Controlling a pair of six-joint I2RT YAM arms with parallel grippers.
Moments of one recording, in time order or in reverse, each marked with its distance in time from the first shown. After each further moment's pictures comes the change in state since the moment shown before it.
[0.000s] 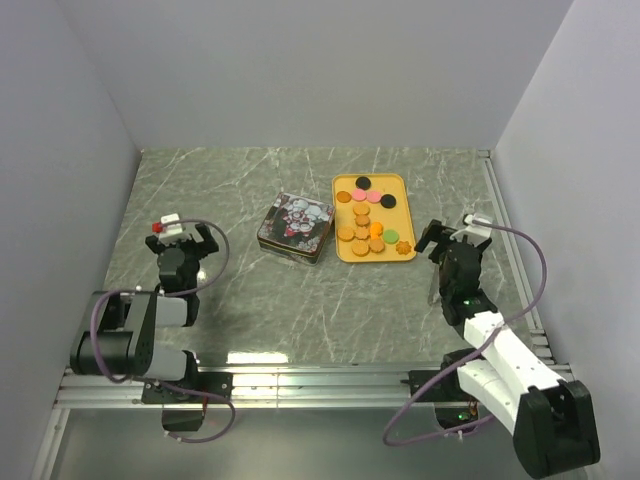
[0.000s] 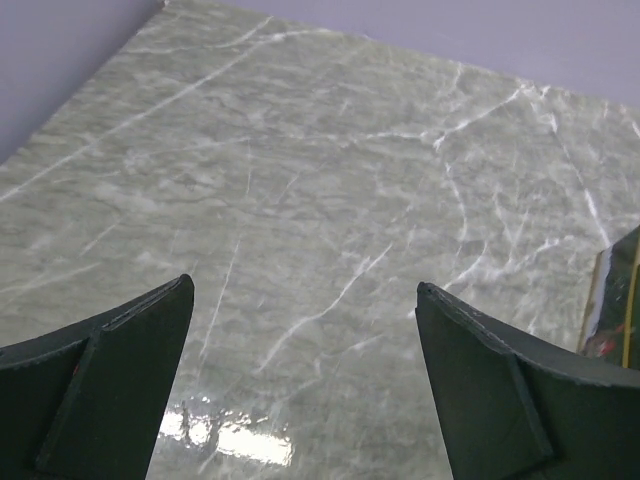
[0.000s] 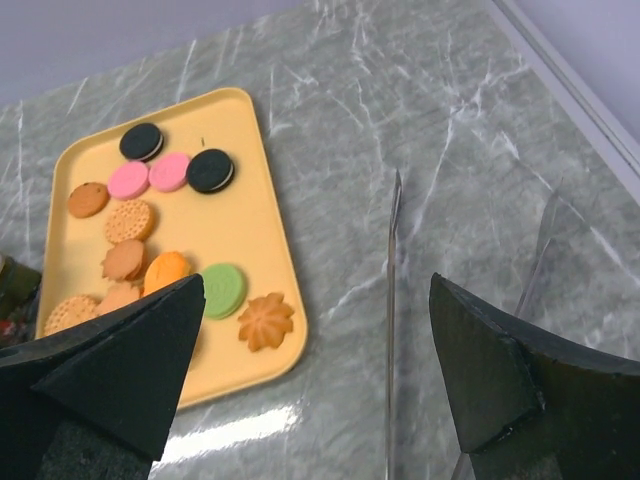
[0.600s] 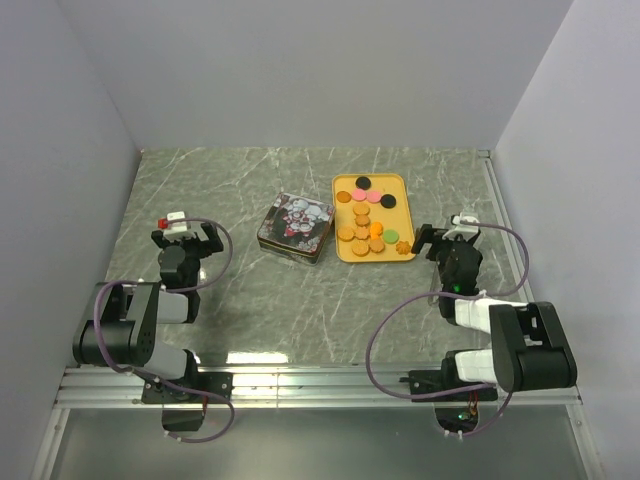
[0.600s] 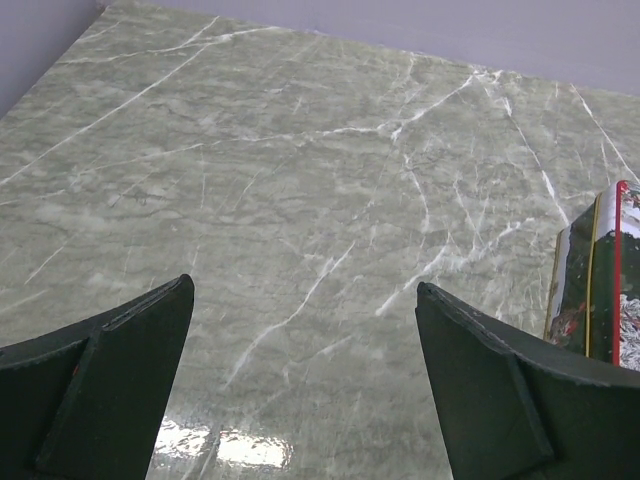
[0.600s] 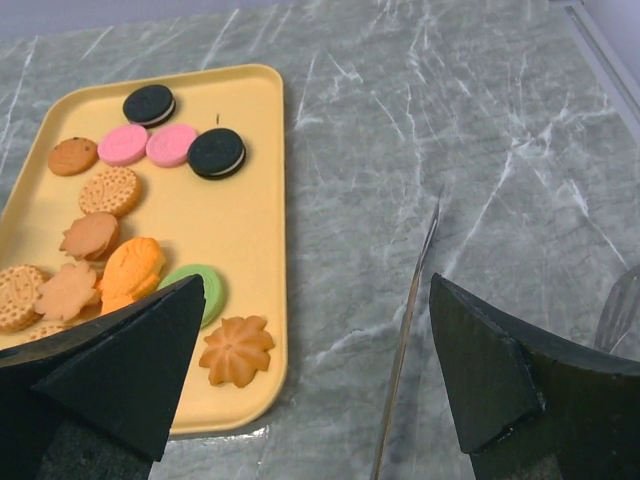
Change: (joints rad) left arm 0.009 0.075 0.010 0.072 0.110 0.016; right arm -0.159 0.442 -0.112 0.640 -0.326 -0.171
